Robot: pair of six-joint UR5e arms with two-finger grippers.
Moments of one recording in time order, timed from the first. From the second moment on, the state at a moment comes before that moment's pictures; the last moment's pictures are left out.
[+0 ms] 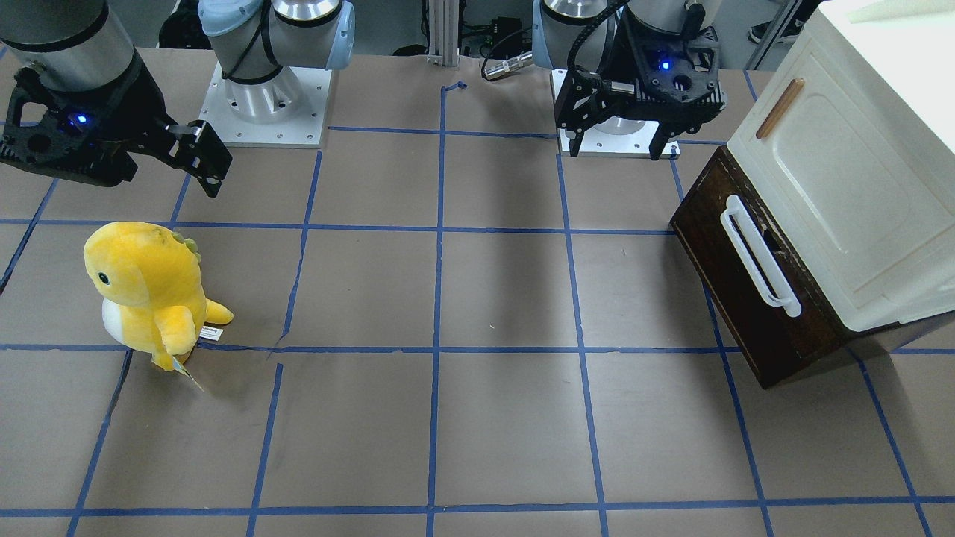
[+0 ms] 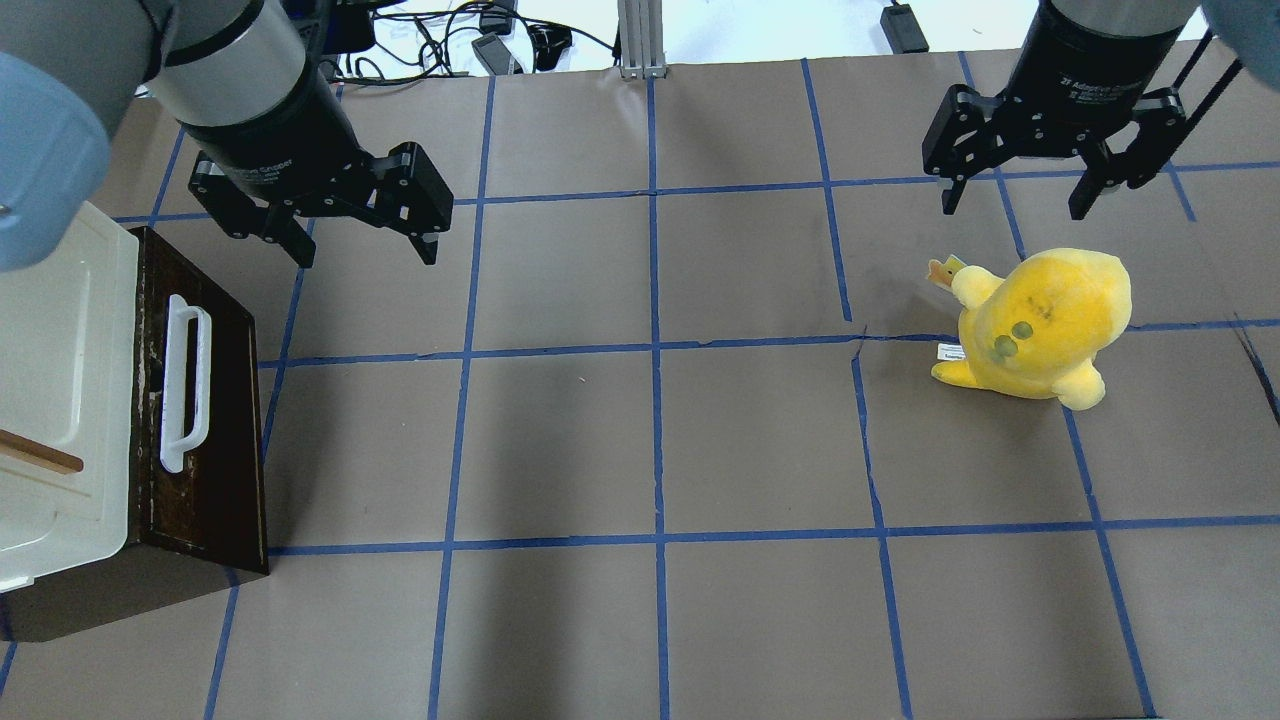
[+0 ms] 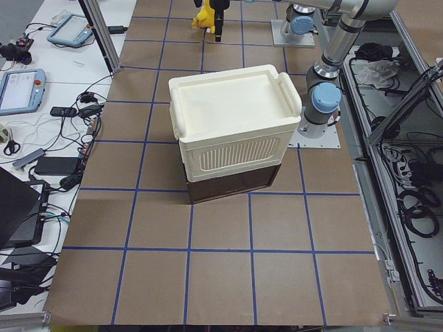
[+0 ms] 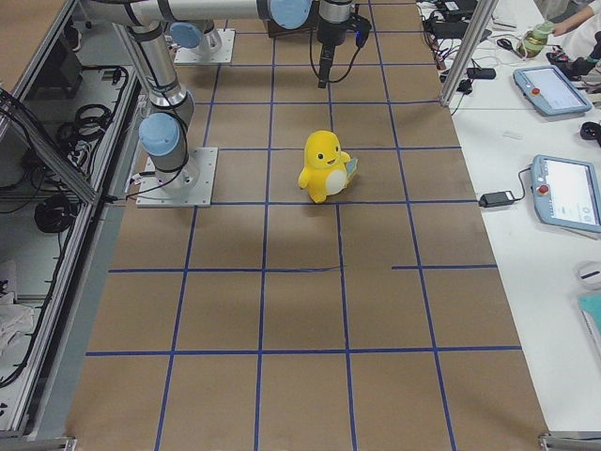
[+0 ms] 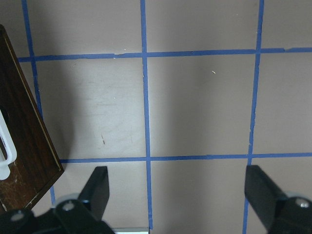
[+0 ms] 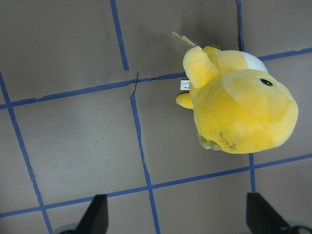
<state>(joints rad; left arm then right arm) -1.67 -1.52 -1.53 -1.65 1.58 -0.09 1.51 -1.53 1.48 -1.44 -1.63 0.11</state>
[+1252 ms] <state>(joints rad) -1.78 -1.72 -1.77 -1.54 1.85 -0.28 1.51 -1.53 1.48 -1.44 -1.63 0.11</state>
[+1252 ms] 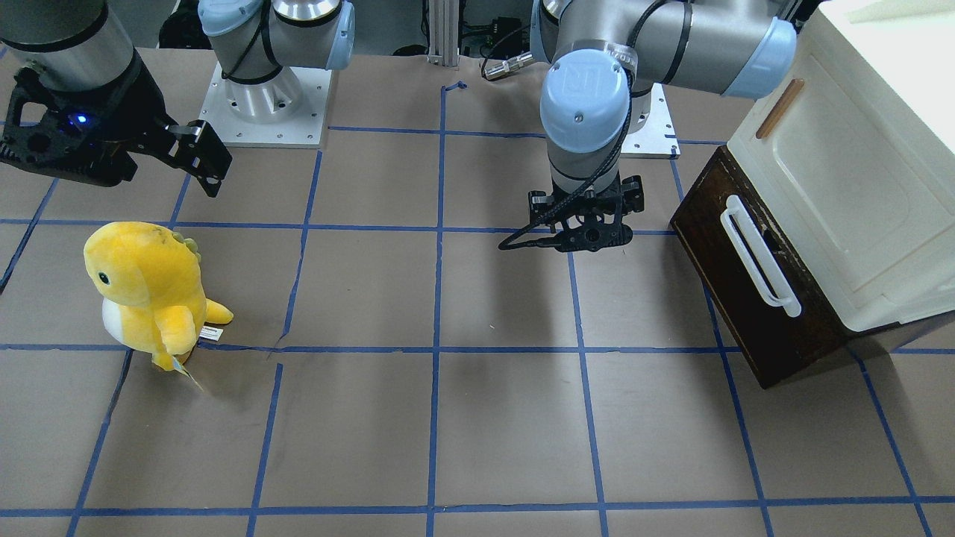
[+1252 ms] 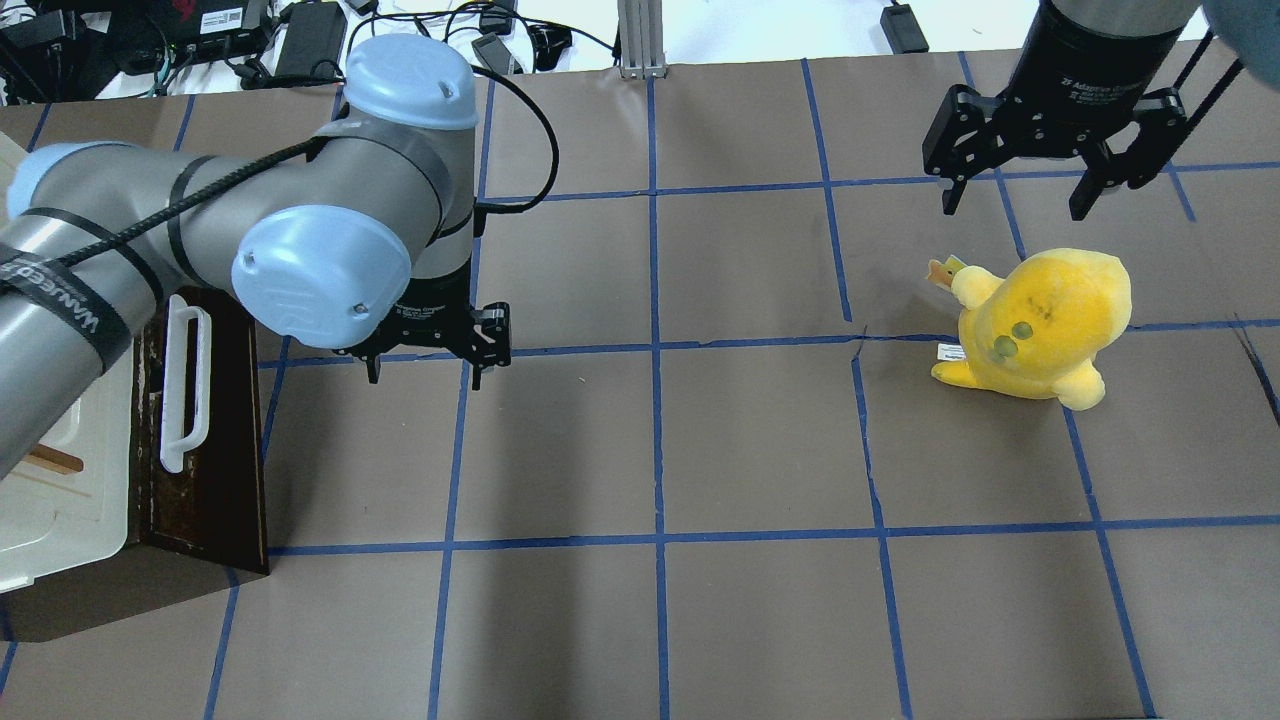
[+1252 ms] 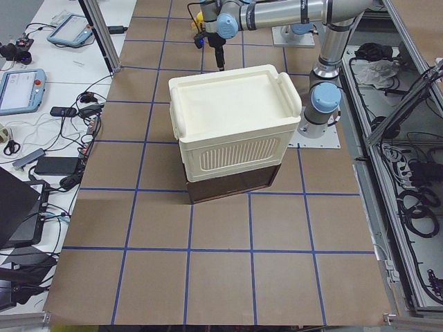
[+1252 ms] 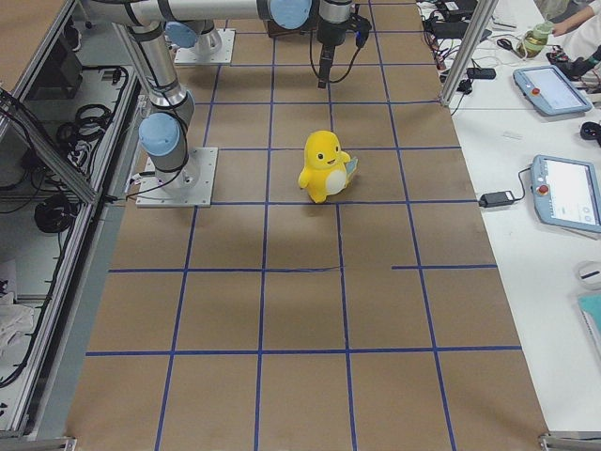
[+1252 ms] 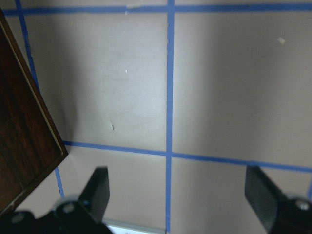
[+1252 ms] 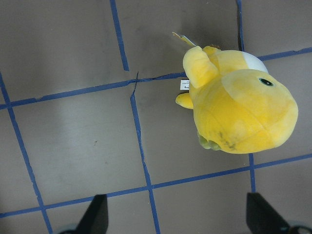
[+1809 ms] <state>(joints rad) -1.81 -1.81 -1.89 -1.55 2.32 -0.31 1.51 -1.53 1.48 -1.44 -1.63 0.11</state>
